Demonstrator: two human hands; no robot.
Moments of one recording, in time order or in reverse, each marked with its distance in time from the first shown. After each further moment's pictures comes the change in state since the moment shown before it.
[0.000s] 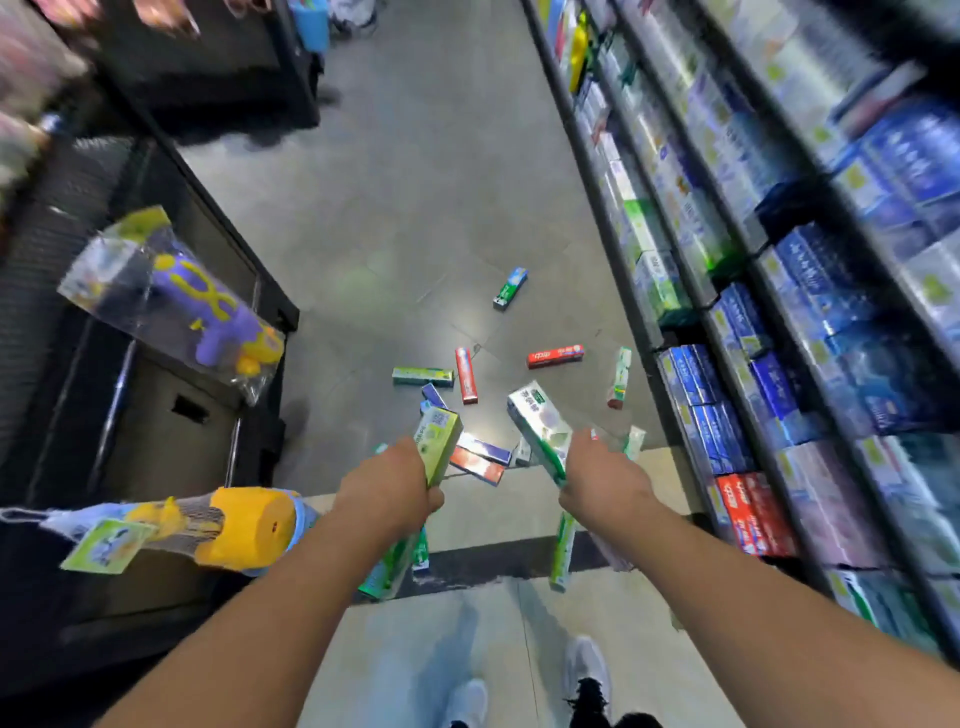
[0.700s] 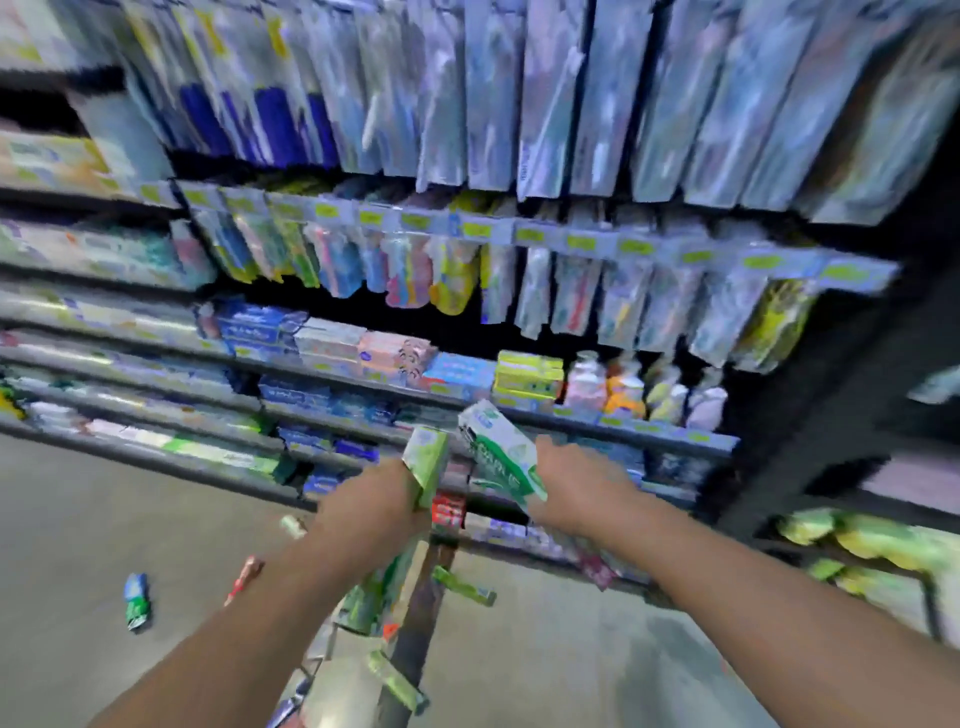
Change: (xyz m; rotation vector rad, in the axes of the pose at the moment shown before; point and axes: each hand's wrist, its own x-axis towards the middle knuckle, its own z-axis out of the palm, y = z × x) left_hand -0.282 0.307 -0.096 0.439 0.131 1.178; right_hand -0.437 0.187 -0.065 0.294 0.459 0.812
